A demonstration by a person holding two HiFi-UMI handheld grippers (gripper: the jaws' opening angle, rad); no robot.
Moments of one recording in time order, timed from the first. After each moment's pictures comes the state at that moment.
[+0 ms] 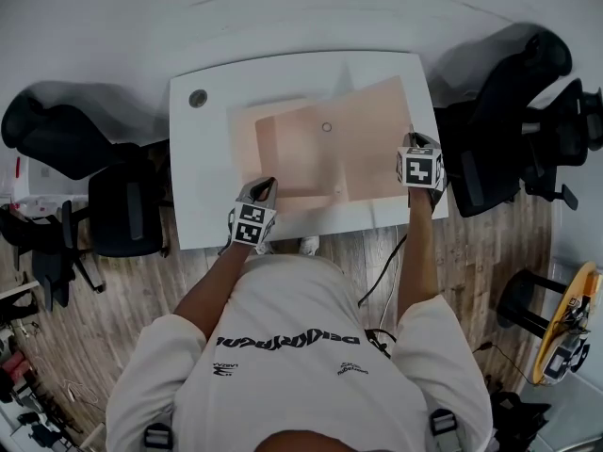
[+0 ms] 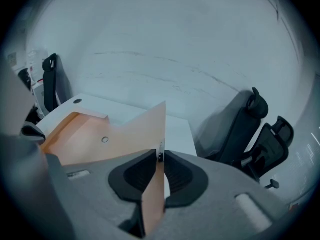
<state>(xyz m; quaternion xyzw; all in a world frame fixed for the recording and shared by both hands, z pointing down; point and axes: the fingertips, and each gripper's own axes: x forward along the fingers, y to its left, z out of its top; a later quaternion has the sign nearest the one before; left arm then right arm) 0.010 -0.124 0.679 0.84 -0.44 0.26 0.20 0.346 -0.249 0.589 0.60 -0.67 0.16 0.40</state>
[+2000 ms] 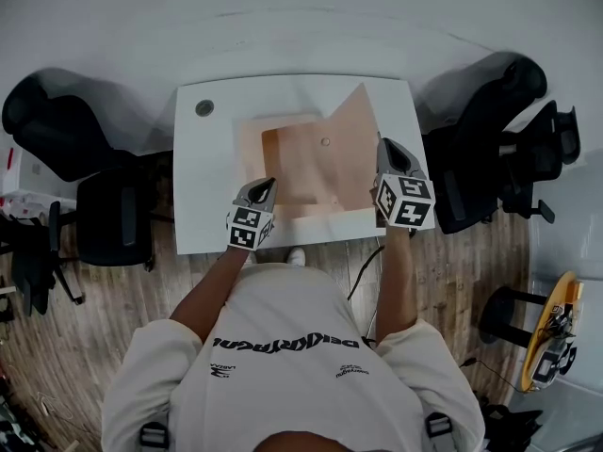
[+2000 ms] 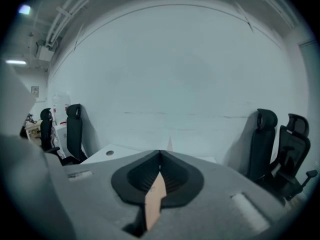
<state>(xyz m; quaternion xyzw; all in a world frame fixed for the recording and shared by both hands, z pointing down) -0.007 -0.125 0.602 0.86 -0.46 0.14 0.19 0.207 -0.198 0.434 0.59 -0.78 0.11 0.18</state>
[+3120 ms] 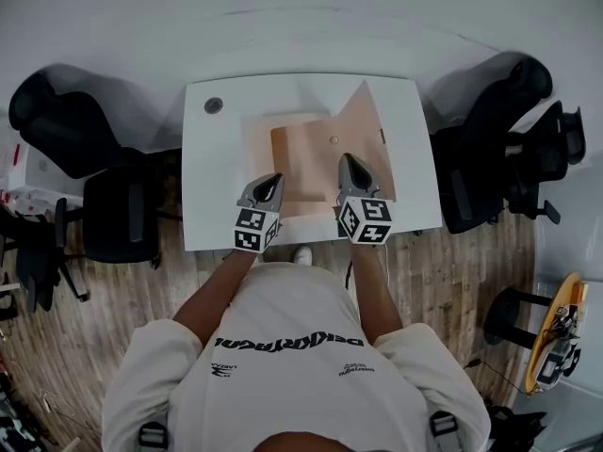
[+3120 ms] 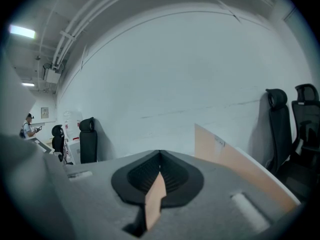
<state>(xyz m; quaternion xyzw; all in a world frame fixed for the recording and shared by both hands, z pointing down) -0.017 -0.120 0.562 0.85 -0.48 0.09 0.18 0.116 -0.161 0.488 0.55 -0.82 0.14 0.08</state>
